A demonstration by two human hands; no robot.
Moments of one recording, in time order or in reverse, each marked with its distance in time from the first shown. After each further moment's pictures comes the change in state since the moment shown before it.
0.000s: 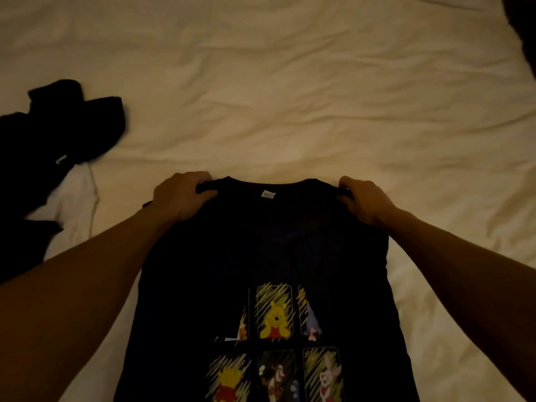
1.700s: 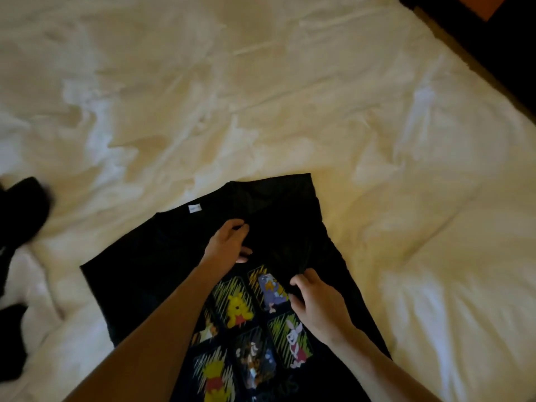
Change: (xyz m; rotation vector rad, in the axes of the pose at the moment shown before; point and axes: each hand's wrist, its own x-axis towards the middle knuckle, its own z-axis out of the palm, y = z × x) left_hand -0.082 0.180 0.096 -0.654 -0.349 -0.191; right_hand -0.242 -0.027 0.119 0.339 0.164 0.185
